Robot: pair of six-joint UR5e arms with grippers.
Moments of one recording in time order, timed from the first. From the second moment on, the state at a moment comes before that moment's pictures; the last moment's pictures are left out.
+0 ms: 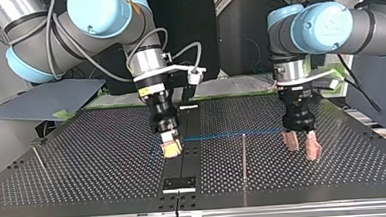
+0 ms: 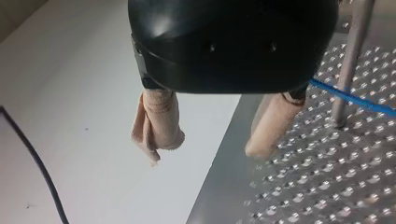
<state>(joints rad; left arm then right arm) -0.14 -1.51 -1.74 -2.85 -1.83 -1.94 2.38 -1.22 1.18 -0.26 1.72 1.50</state>
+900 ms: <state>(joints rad) -0.08 -1.63 -1.62 -2.86 -1.70 -1.94 2.36 -1.07 1.01 -0.24 1.74 1.51</state>
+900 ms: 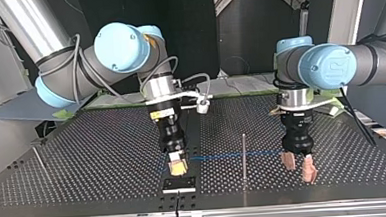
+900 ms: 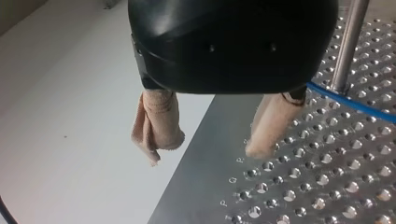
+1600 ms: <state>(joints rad) -0.08 -1.73 -1.62 -2.86 -1.65 -1.87 2.28 -1.02 1.00 -0.24 1.80 1.54</state>
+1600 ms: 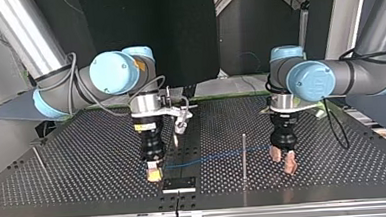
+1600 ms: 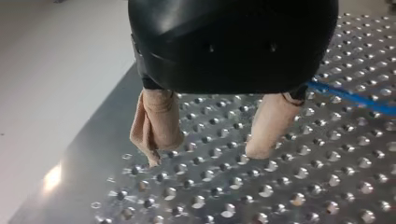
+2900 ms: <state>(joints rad) -0.13 -1.73 -1.62 -2.87 -1.65 -1.91 2.17 -0.96 1.29 -0.37 1.89 1.73</state>
